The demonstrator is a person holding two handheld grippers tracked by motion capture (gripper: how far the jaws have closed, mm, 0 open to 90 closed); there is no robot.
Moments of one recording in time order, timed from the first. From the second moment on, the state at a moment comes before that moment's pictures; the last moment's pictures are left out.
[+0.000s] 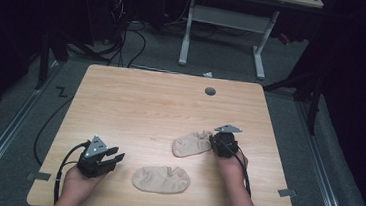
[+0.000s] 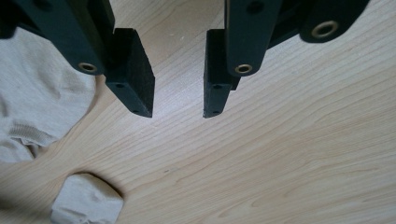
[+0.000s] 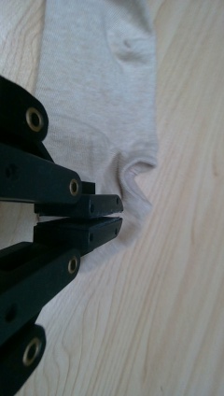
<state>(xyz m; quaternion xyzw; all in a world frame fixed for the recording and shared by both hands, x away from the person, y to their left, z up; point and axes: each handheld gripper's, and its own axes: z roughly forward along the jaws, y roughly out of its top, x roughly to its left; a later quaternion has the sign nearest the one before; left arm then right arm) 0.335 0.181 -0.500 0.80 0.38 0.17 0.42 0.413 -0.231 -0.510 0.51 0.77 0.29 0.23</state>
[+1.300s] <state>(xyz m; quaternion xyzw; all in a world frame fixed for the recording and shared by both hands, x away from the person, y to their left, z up) 0.312 0.130 -0.501 0.84 0.32 0.06 0.43 0.359 -0.197 -0.520 0.45 0.81 0.31 0.22</state>
